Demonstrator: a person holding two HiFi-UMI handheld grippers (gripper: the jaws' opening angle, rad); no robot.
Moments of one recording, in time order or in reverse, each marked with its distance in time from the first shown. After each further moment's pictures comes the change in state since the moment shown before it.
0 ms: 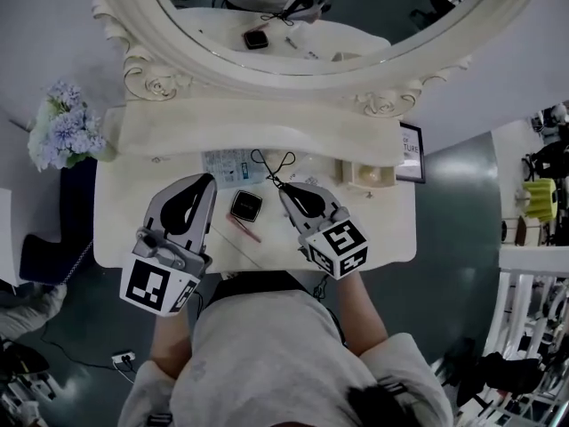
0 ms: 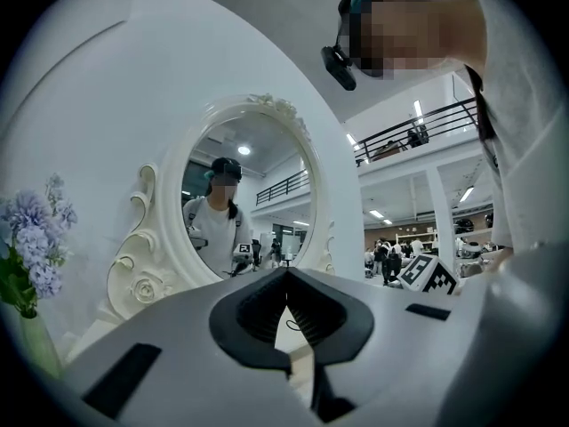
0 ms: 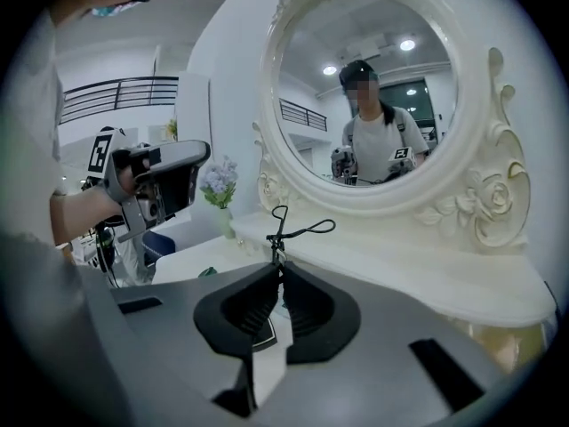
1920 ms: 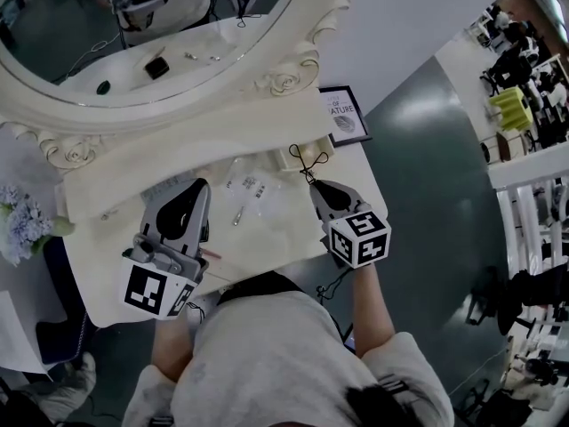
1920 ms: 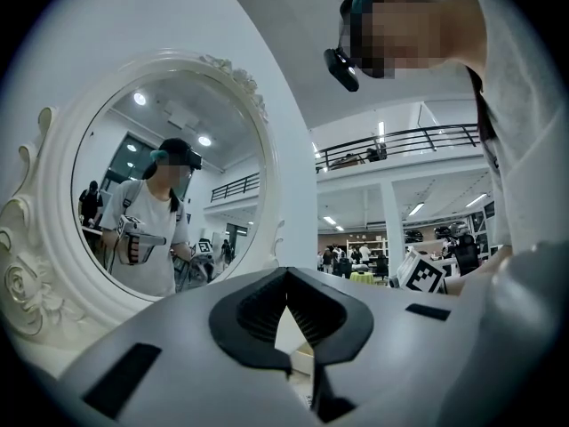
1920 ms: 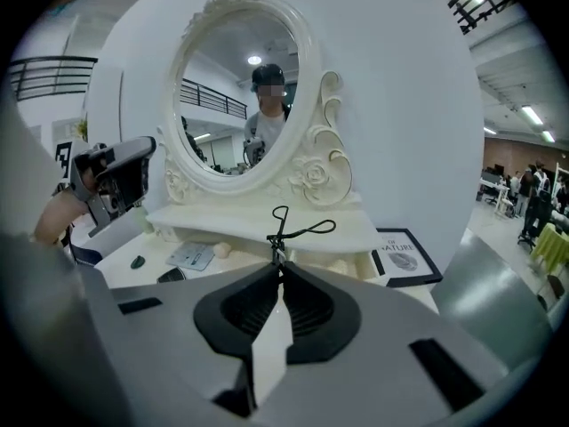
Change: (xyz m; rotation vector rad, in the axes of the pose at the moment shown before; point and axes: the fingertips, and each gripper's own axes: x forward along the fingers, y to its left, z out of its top) left arm 0.092 -0.105 -0.003 -0.011 -0.022 -0.326; right arm -0.168 -0.131 -0.069 0.254 0.089 -0.508
